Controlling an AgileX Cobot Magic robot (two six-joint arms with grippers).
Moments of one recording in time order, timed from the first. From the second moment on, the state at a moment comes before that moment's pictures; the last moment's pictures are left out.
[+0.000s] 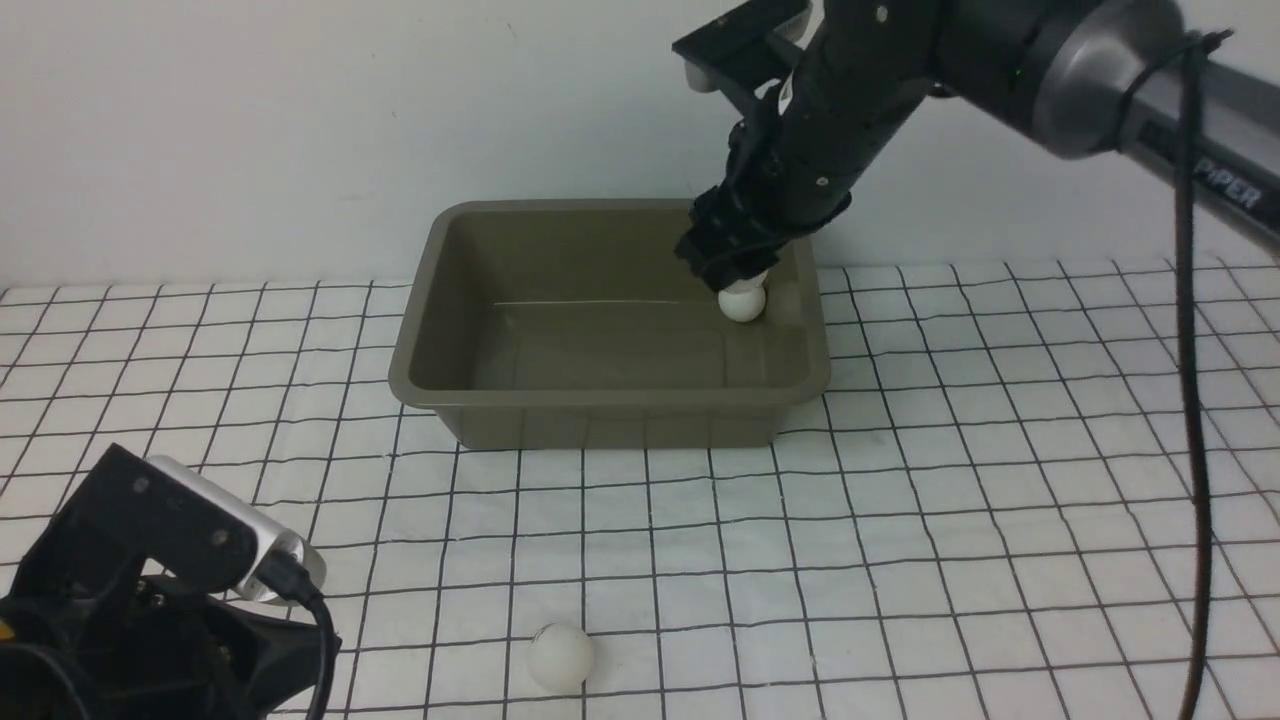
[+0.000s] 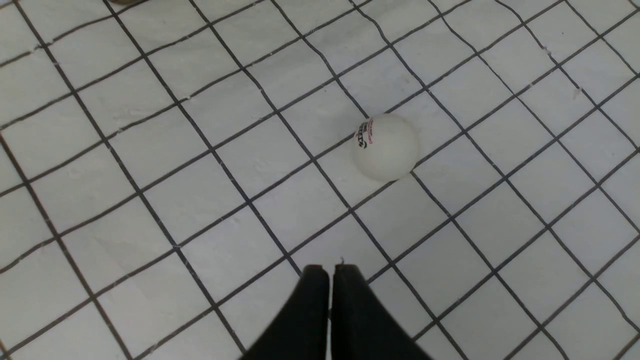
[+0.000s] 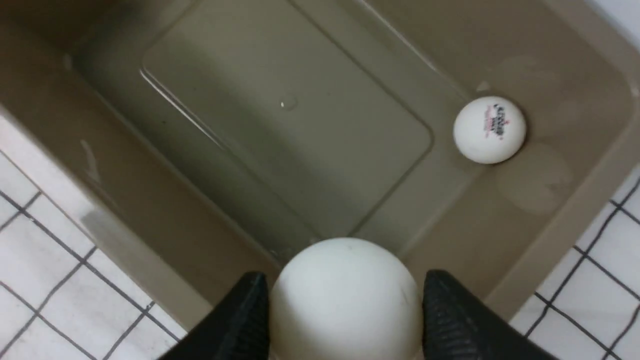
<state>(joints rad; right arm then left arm) 0.50 2.11 -2.05 0.05 1.17 -0.26 -0.07 0.90 -0.46 -0.75 0.65 0.89</state>
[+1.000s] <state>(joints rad) 0.50 1.92 -2.05 0.05 1.25 -0.31 -0.07 1.00 -0.46 -1.17 0.62 1.36</state>
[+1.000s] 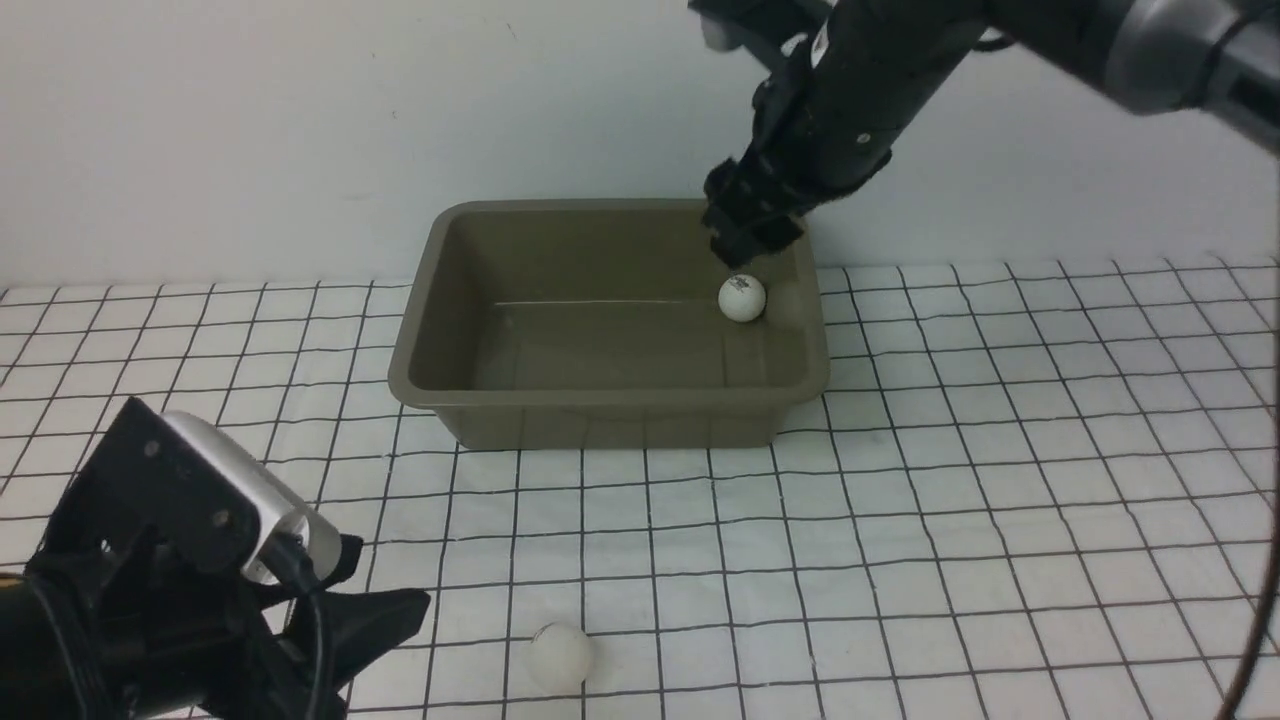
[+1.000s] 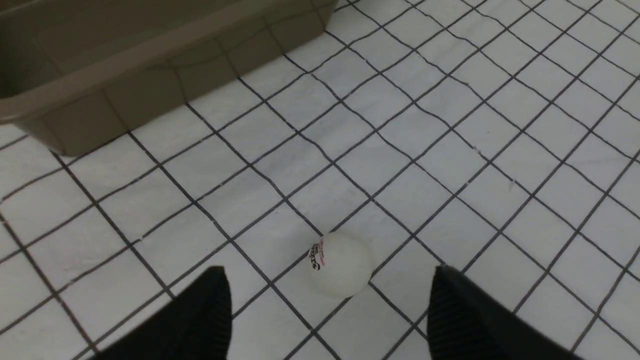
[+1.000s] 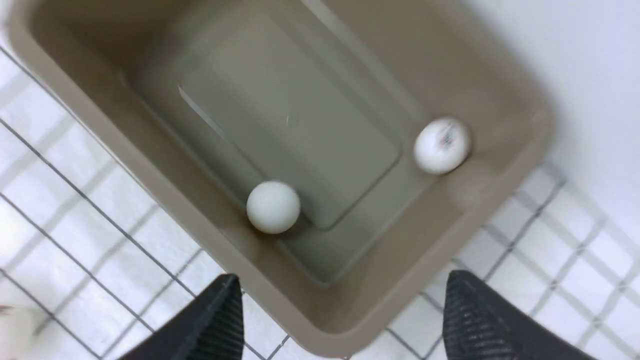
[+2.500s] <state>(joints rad) 0.50 1.63 -1.94 0.05 1.28 -0.26 -0.56 1.65 -1.00 -0.08 0.63 0.13</state>
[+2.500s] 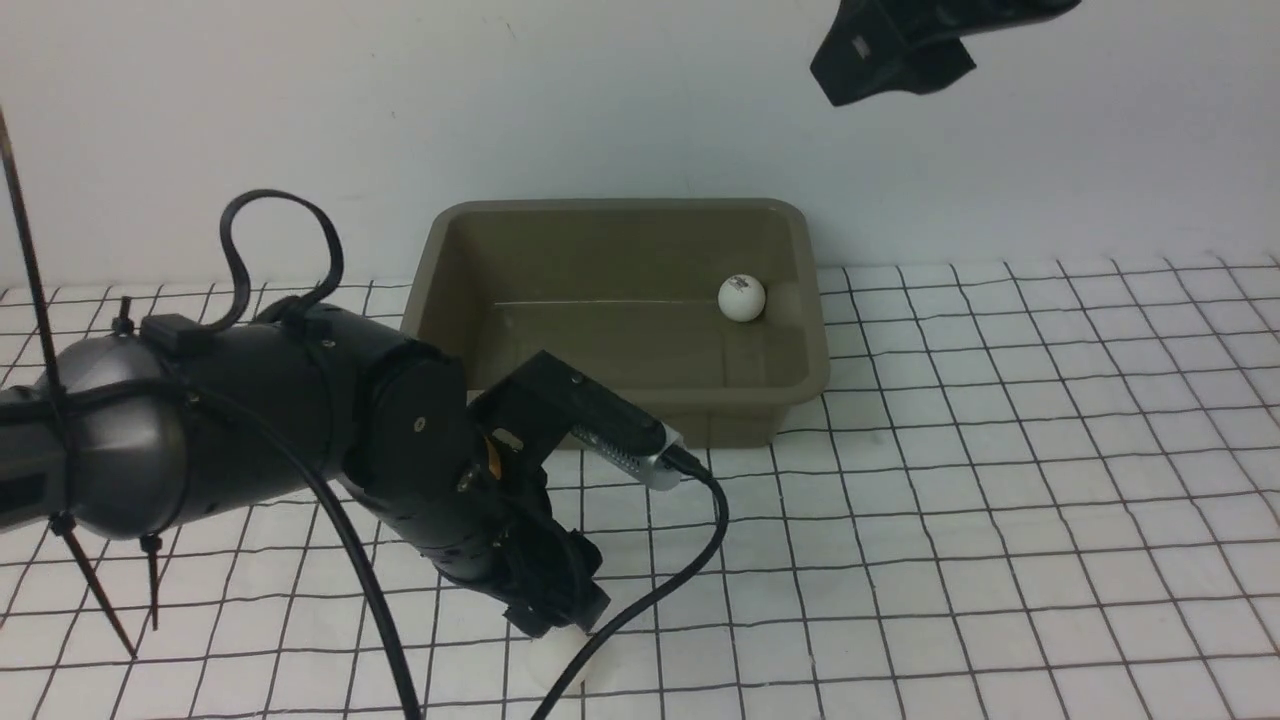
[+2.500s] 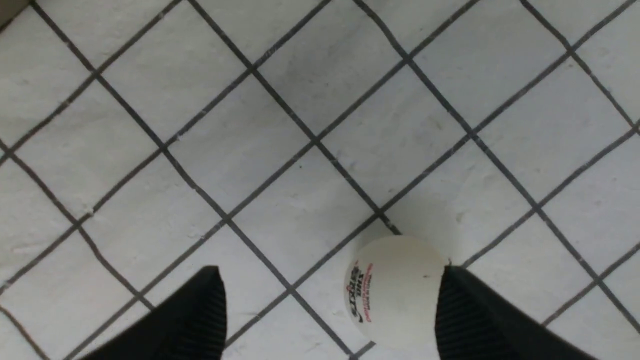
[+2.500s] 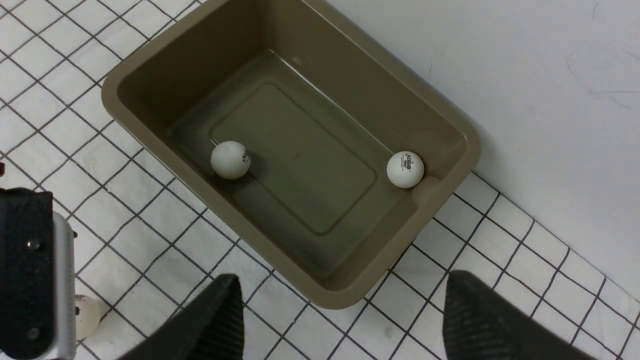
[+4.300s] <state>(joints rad) 0.50 1.63 -1.94 0.05 1.28 -0.26 -0.56 1.81 -1.01 -0.26 0.65 0.15</state>
